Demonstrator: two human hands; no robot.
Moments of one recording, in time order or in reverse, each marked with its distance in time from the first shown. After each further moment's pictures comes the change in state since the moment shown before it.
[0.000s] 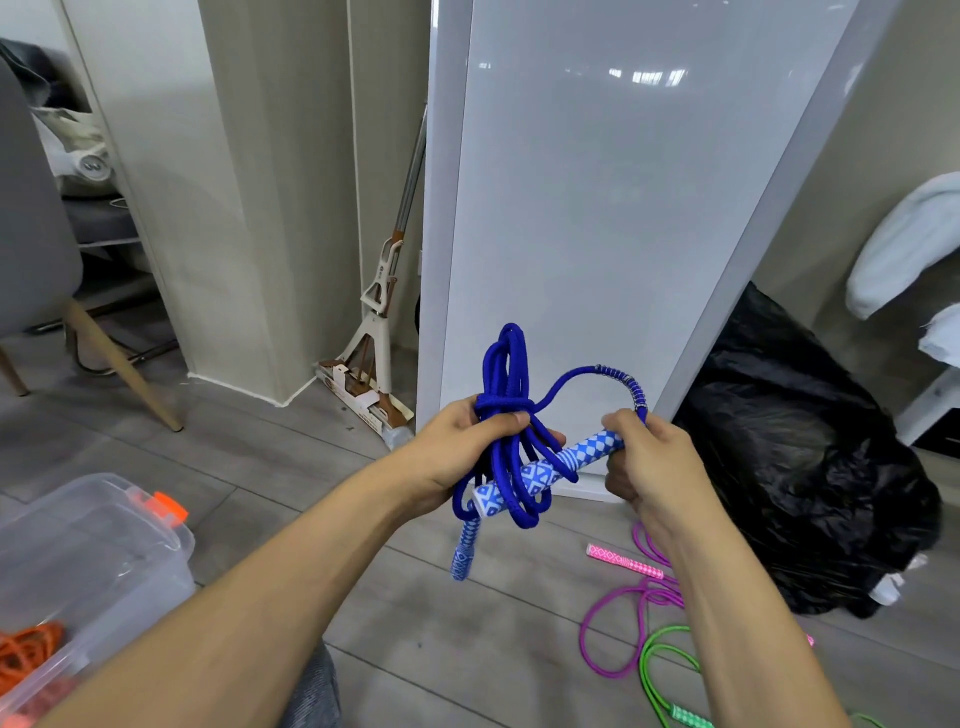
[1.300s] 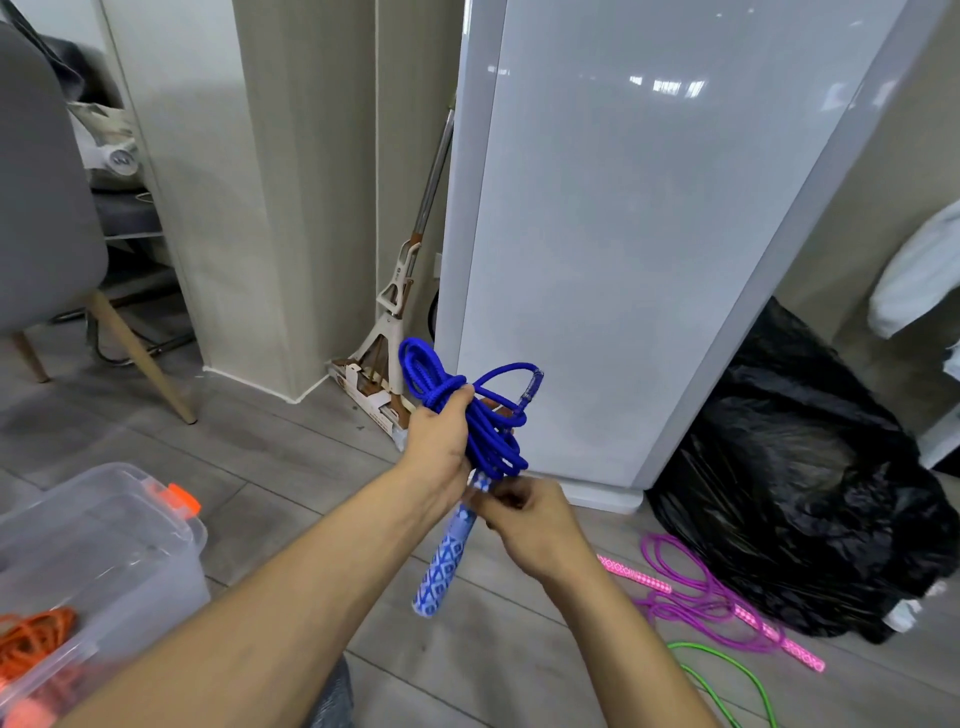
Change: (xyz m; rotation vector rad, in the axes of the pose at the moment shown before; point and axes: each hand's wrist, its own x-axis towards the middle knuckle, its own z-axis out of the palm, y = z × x) left_hand 0.023 -0.011 -0.017 -0.434 0.669 0.089; right_hand -0.030 0.057 0.078 -0.393 -0.396 -0.045
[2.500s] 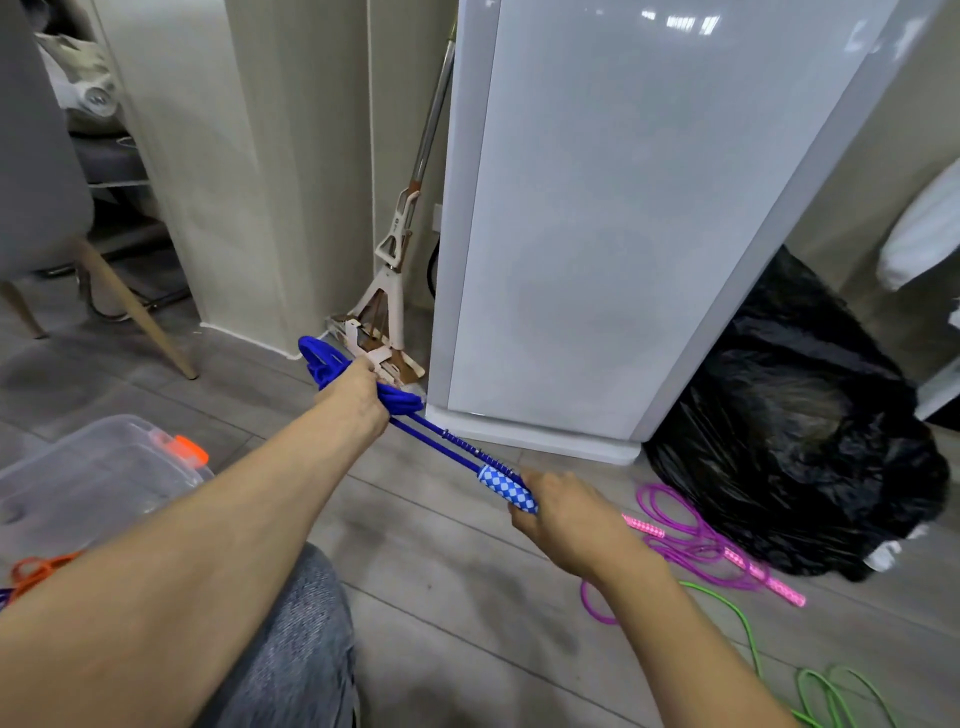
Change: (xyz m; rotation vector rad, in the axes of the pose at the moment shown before) left_hand 0.093 0.017 -0.086 -0.018 0.518 -0.120; right_hand -0.010 0.050 -0.021 -0.965 -0.090 -0.239
